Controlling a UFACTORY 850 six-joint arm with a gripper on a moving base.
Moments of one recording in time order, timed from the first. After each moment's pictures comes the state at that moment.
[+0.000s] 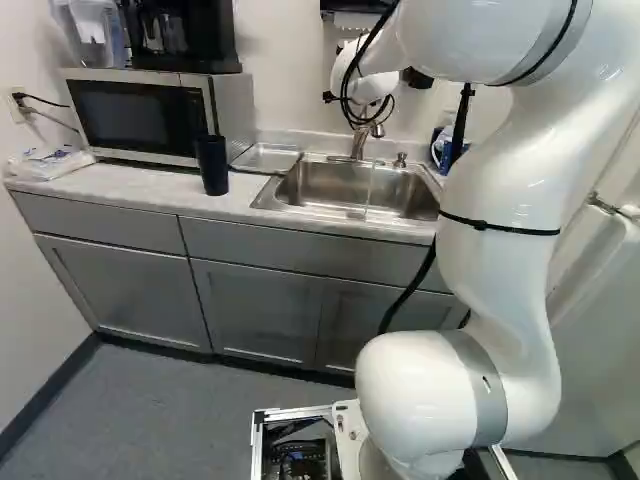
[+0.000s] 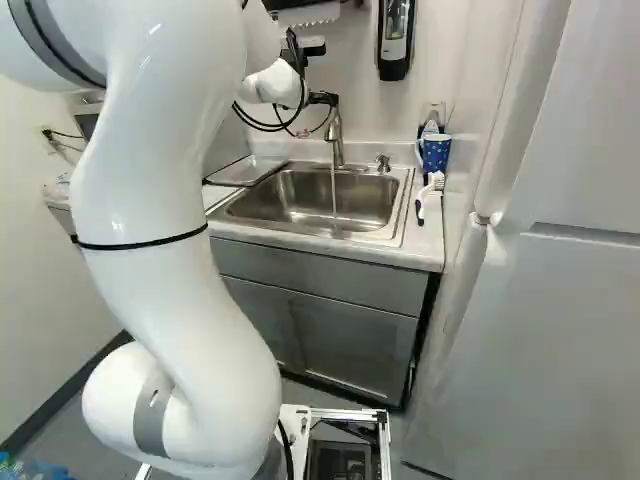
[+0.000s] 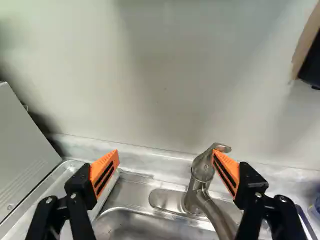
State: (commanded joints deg) arm -2.9 -16.9 -78.7 0.0 14.7 0.0
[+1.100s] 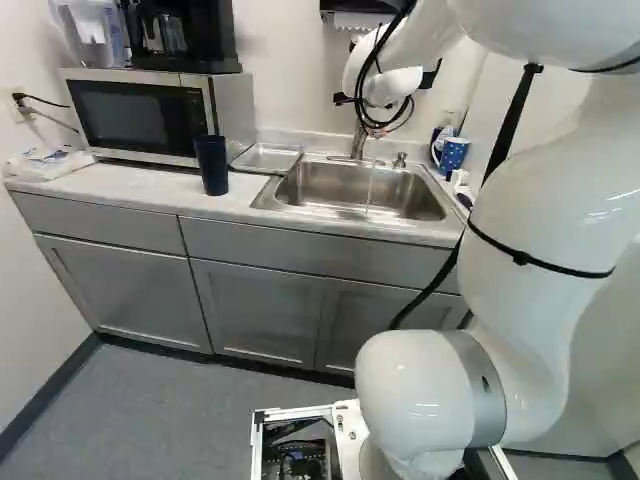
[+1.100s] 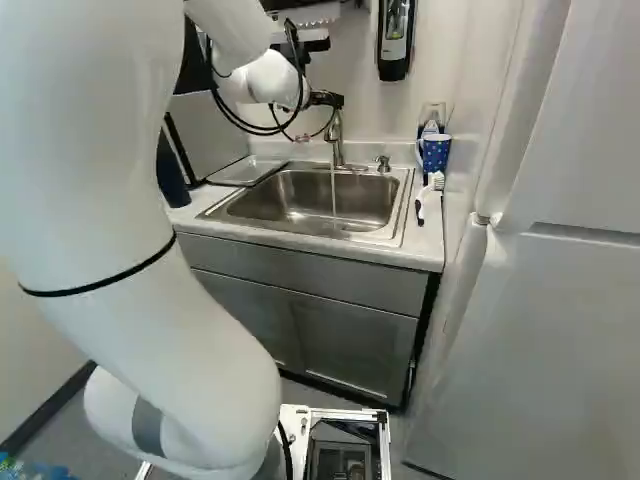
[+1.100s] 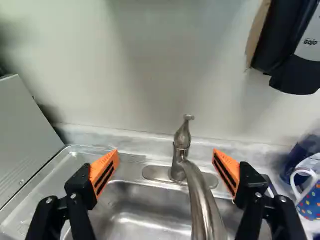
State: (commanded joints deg) arm -5.4 -3.5 -64.1 0.0 14.7 0.0
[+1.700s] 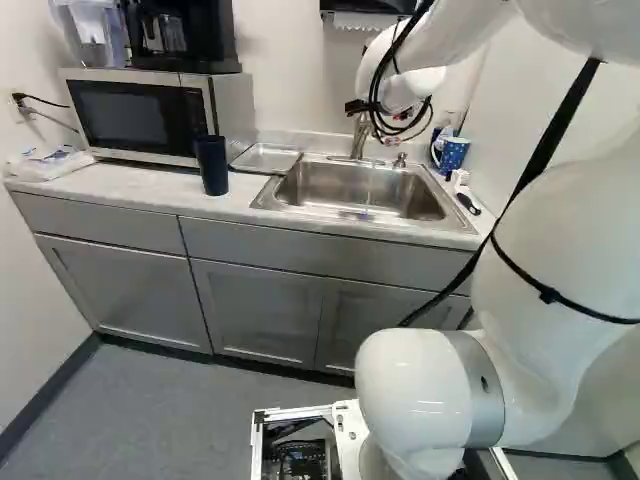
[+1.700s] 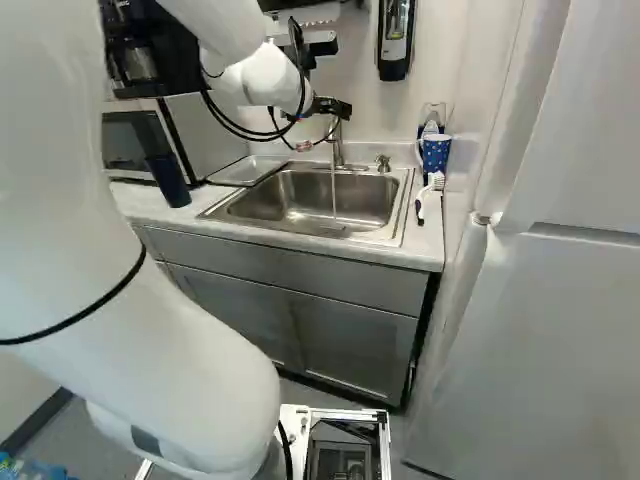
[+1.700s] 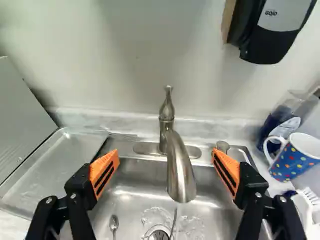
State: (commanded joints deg) arm -8.1 4.8 -55.7 0.0 7.9 0.0
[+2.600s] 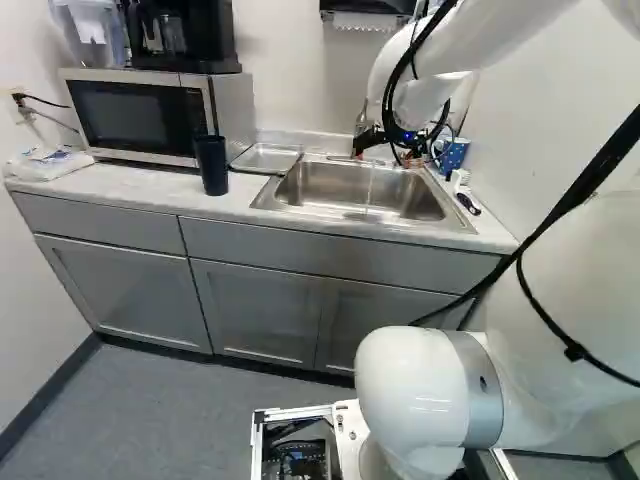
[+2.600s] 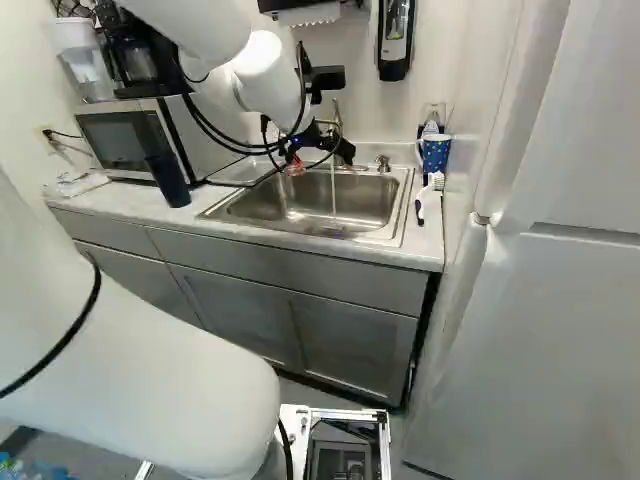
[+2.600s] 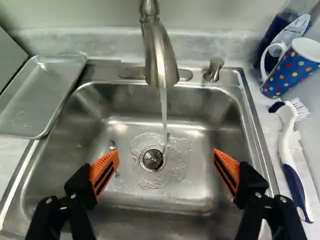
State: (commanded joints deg) arm -10.3 12.8 -48.4 0.0 -15.8 0.0
